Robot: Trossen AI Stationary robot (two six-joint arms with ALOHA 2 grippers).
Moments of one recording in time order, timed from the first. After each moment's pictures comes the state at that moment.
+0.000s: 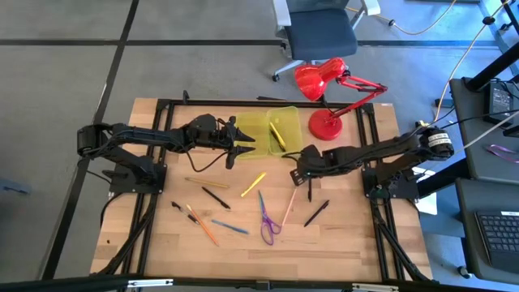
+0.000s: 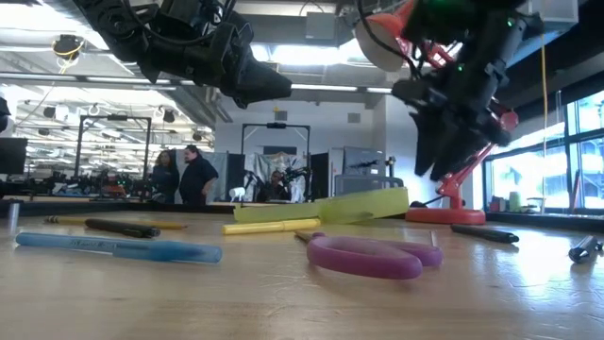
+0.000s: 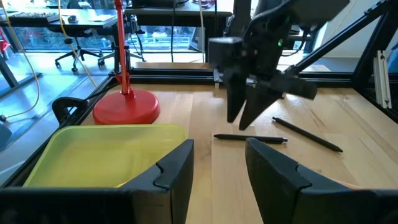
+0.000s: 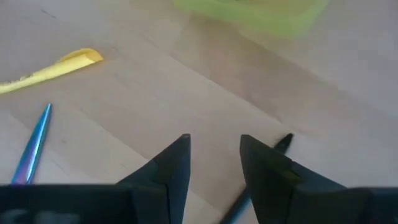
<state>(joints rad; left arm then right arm) 0.32 1.35 0.63 0.50 0.26 0.05 0.07 1.45 0.84 -0.57 0.28 1.09</state>
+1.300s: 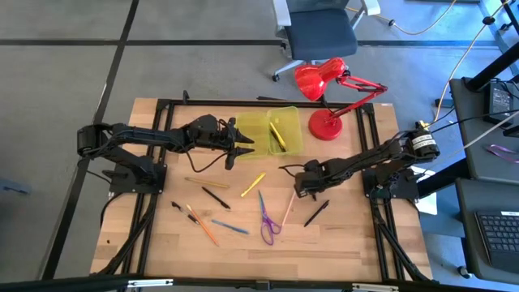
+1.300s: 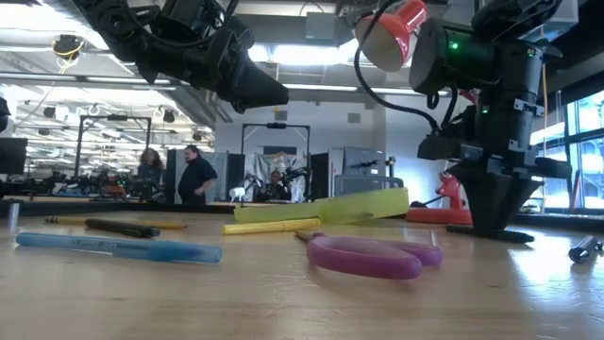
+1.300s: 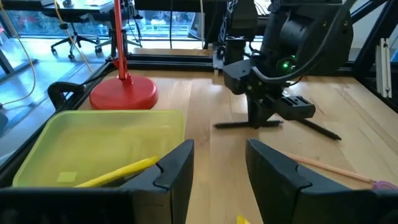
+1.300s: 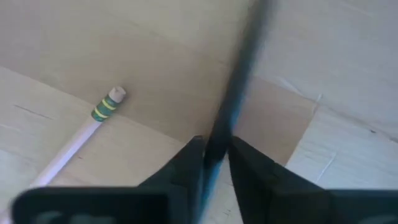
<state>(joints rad) 0.32 1.35 0.63 0.44 0.26 0.05 0.14 1.65 0.78 -0.62 0.12 1.33</state>
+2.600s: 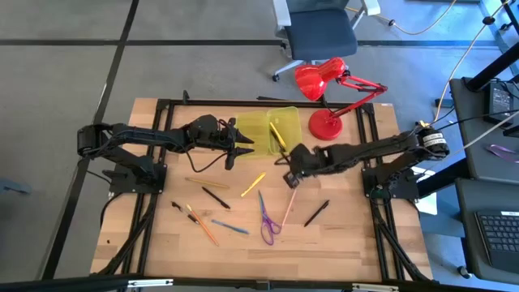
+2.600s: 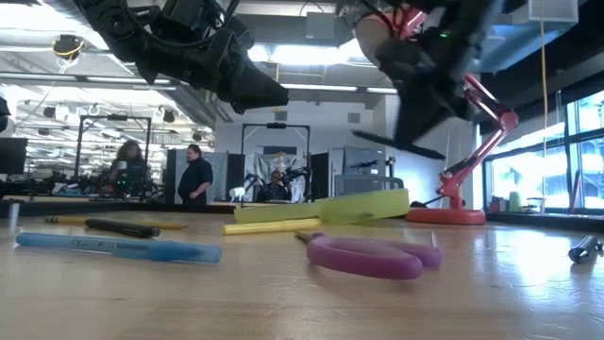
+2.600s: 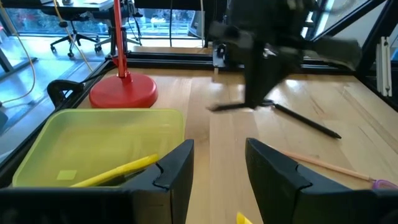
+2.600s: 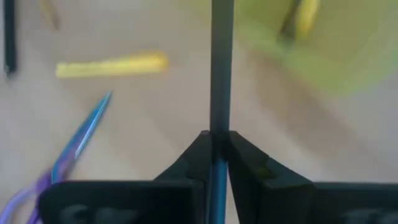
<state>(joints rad) 0.32 1.35 0.63 0.44 0.26 0.05 0.08 1.50 1.03 -0.63 0.32 0.83</state>
